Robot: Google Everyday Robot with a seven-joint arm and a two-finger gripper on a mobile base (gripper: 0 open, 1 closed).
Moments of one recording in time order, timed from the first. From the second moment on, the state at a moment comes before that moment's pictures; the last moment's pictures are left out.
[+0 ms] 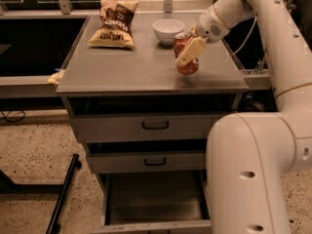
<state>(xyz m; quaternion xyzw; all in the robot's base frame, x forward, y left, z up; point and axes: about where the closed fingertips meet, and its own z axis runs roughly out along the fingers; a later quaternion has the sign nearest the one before) 0.726 -0.106 0.899 -0.61 0.71 0.20 0.29</state>
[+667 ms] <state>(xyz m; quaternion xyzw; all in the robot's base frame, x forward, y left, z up) 0.693 -0.144 0.910 -0.60 0.71 0.20 0.31</state>
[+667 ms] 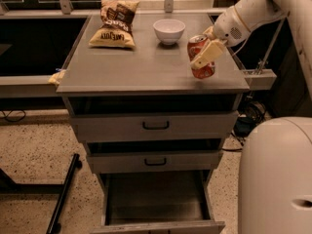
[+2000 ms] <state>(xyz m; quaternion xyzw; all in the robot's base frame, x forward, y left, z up) 0.561 -0.147 0.967 -0.63 0.63 0.27 0.36</state>
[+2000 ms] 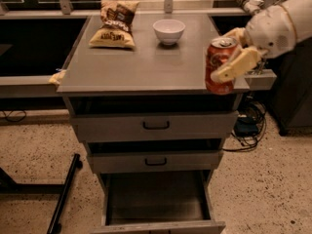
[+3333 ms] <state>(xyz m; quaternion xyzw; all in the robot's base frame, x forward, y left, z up) 0.501 -0.155 0.899 -0.62 0.60 0.30 0.40</state>
